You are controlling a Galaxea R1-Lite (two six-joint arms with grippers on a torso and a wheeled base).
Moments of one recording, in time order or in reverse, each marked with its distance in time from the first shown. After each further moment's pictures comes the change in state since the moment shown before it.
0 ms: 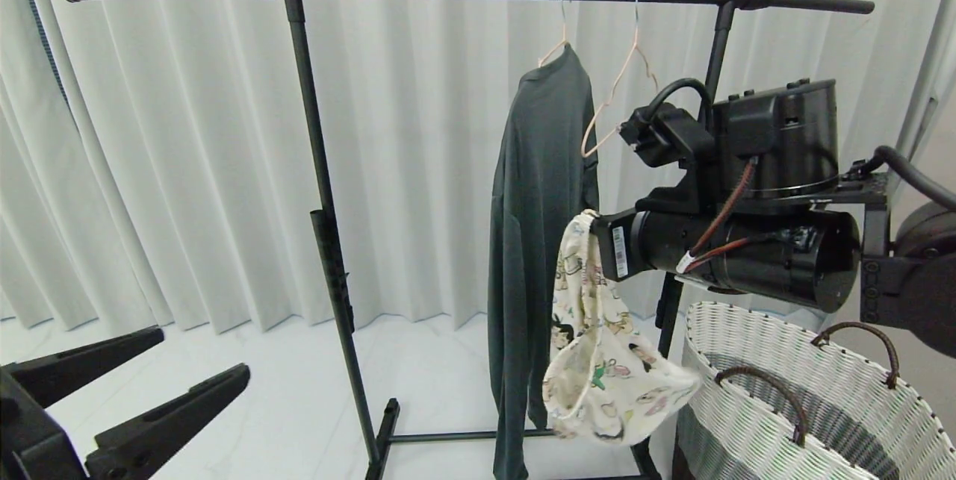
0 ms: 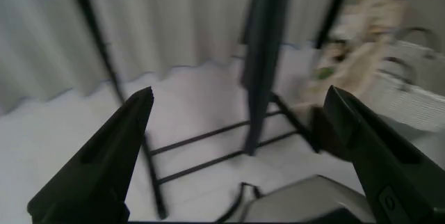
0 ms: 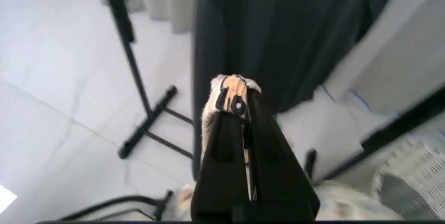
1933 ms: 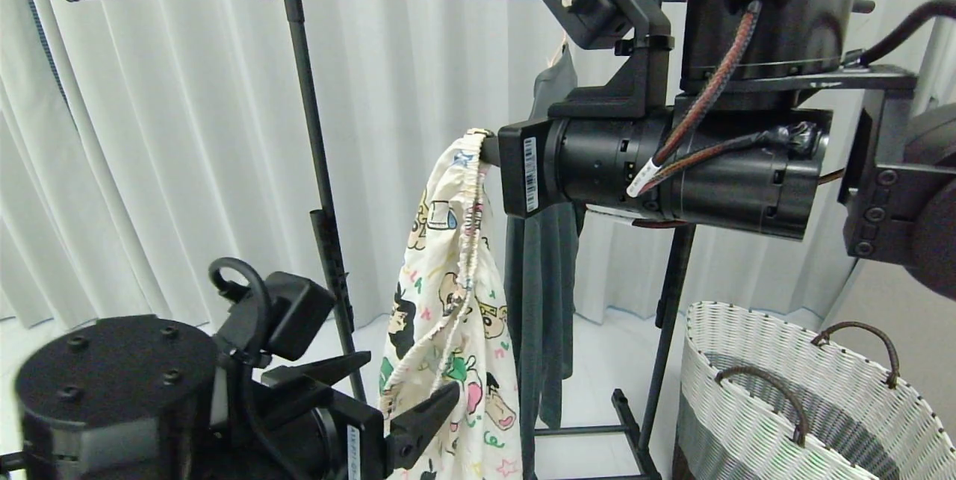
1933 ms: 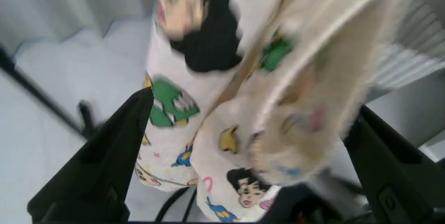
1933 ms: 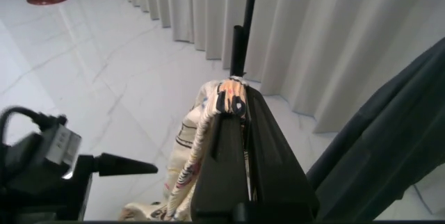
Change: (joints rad) left arm -0.391 0.501 0.041 -0.386 0.265 -0.200; right arm 0.176 0.079 -0.338 0.041 0.171 -0.003
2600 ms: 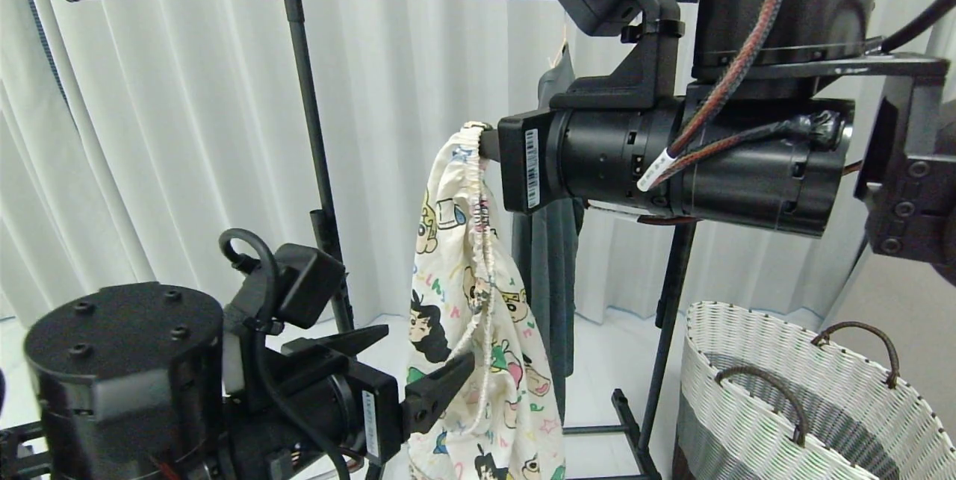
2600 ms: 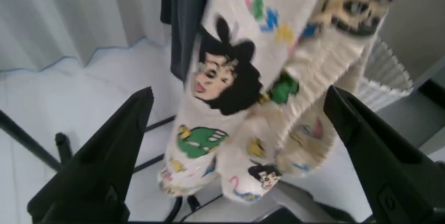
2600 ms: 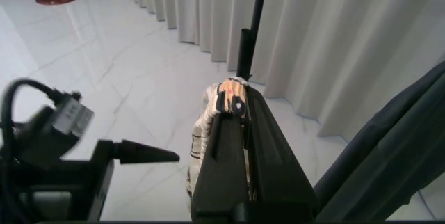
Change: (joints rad) left arm 0.041 0.054 -0.028 -0.083 -0.063 0.022; right arm 0.016 -0.012 -0.011 0.014 -0.002 -0.001
